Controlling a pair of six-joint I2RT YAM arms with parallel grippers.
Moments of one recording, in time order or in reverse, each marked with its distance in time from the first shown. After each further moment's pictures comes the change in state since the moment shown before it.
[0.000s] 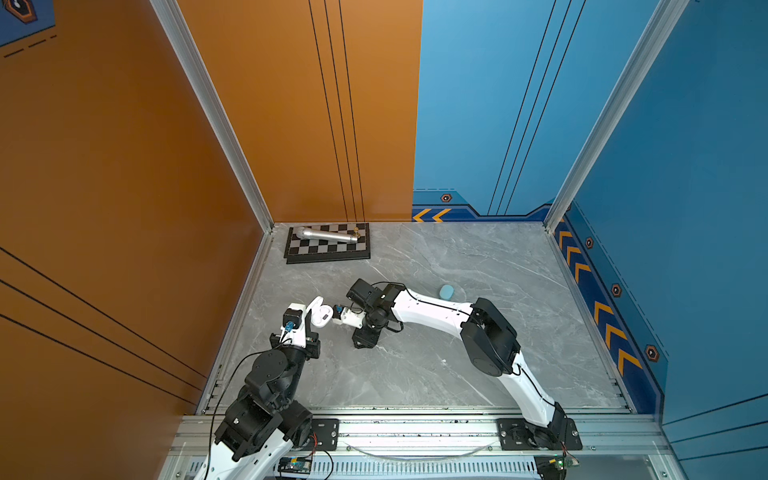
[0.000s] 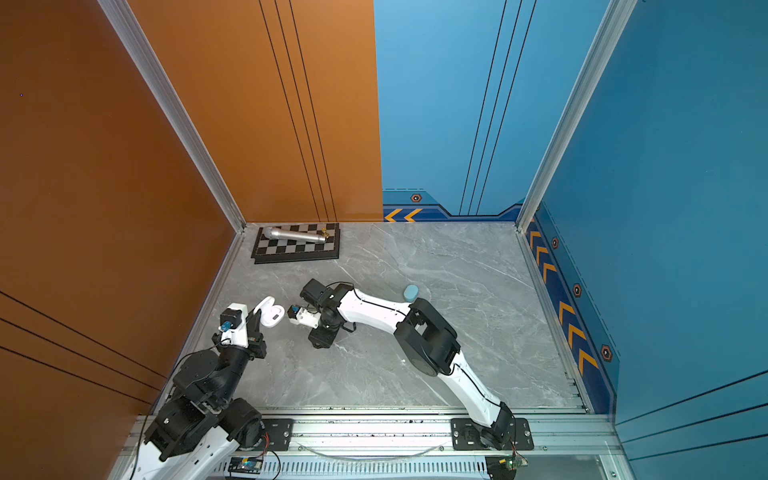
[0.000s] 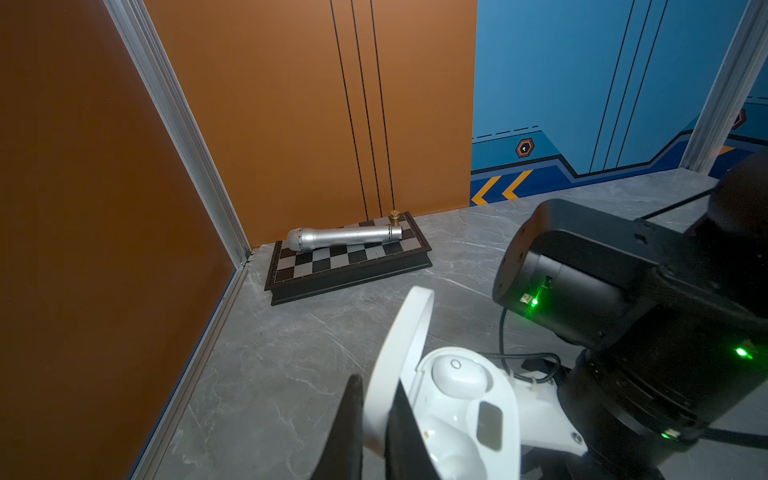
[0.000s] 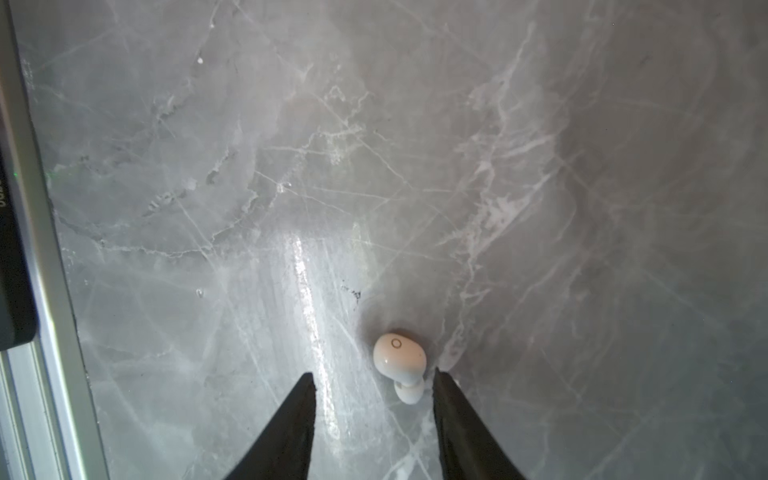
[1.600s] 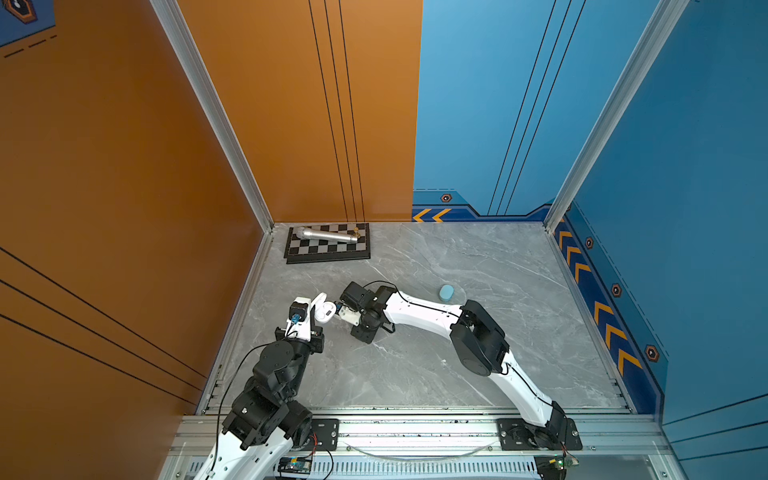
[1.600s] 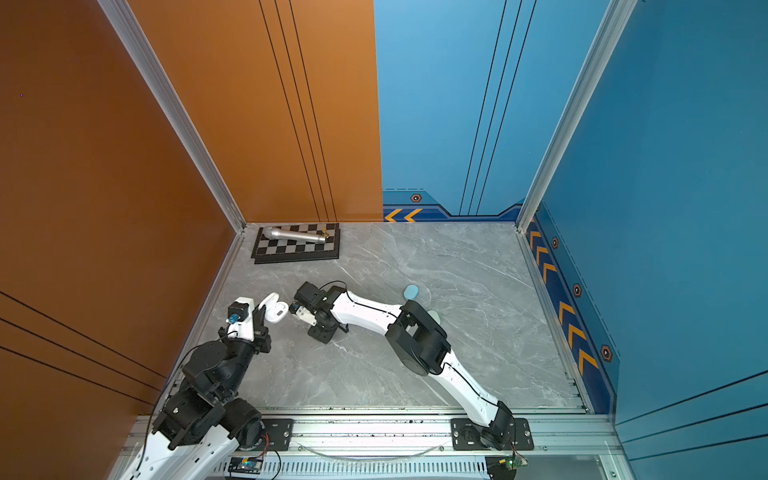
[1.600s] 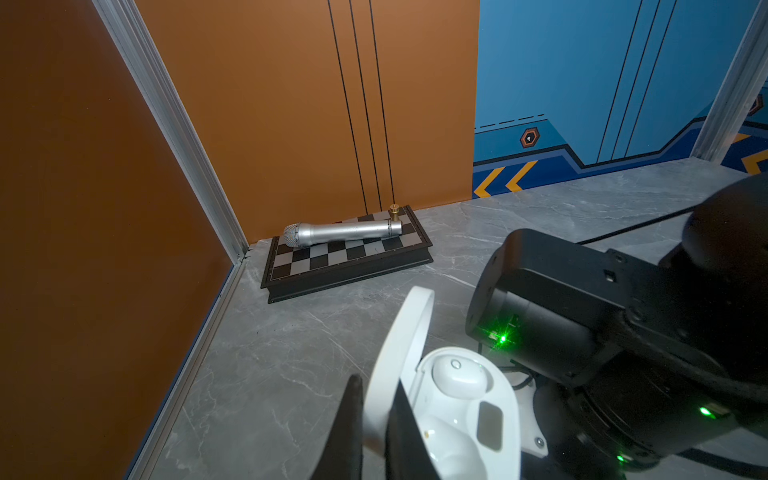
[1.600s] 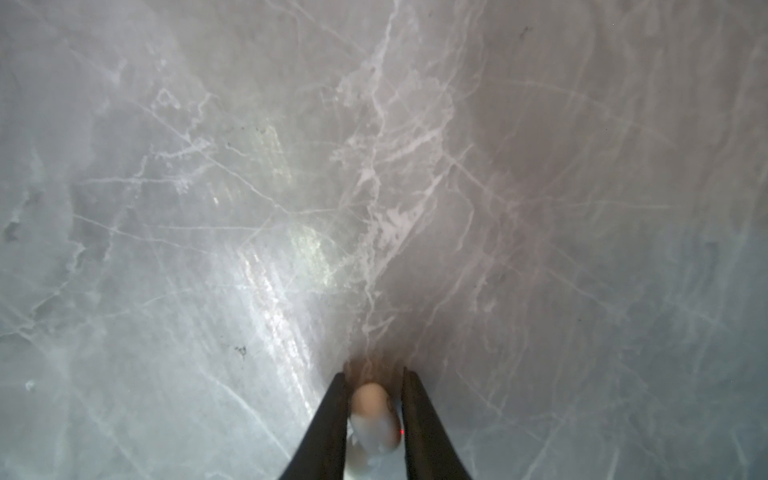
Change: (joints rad) left arm 0.034 0.099 -0.008 0.071 0.032 0.001; right arm 0.010 0.089 0.093 -0.019 0.191 0.099
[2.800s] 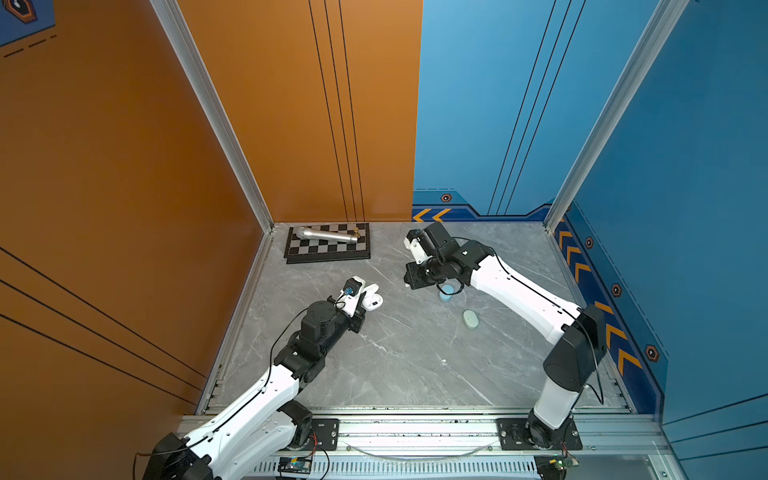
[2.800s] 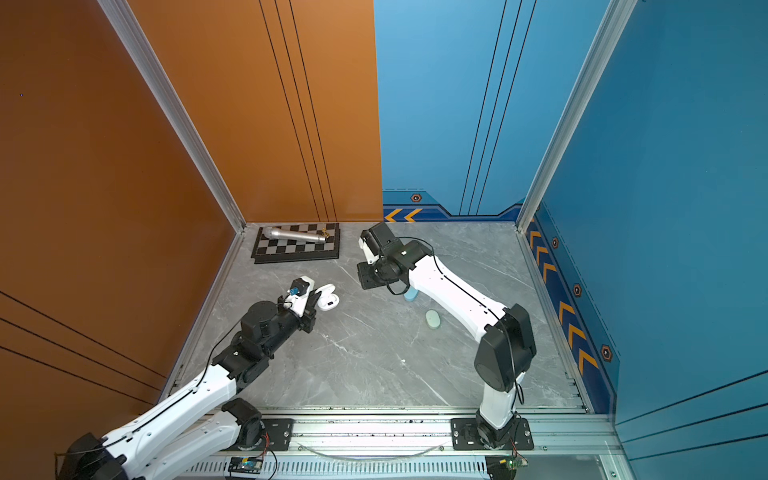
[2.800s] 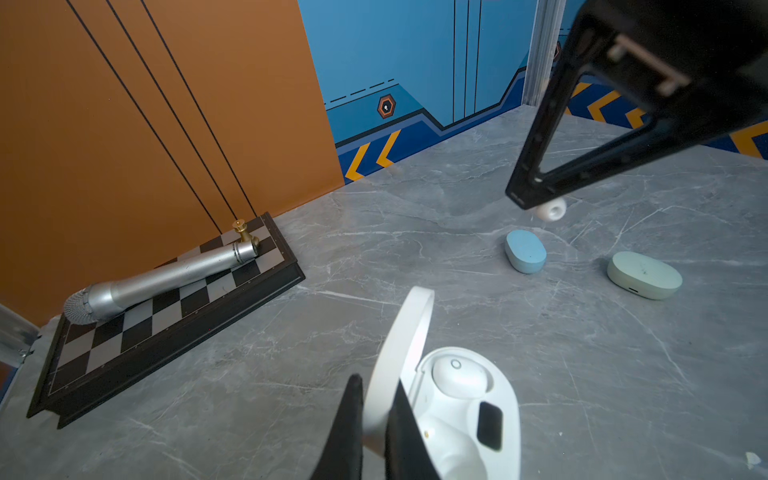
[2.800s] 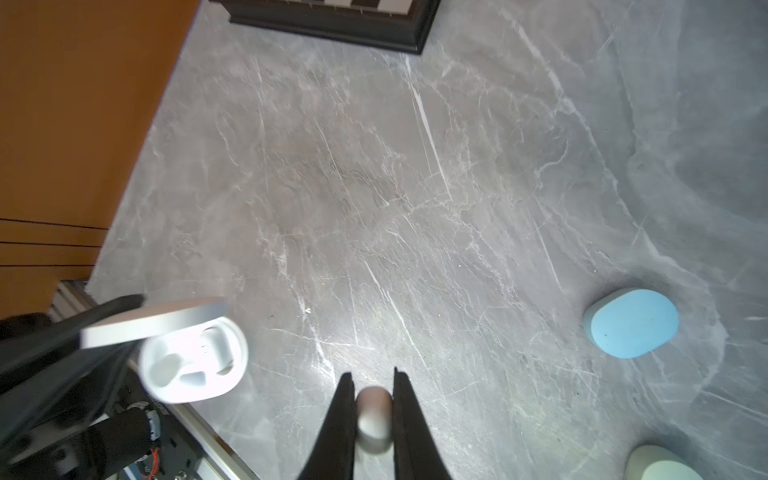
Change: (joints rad) left arm -0.015 0.657 0.014 0.565 0.388 0.064; right arm -0.313 -0.635 -0.270 -0.035 -0.069 0.541
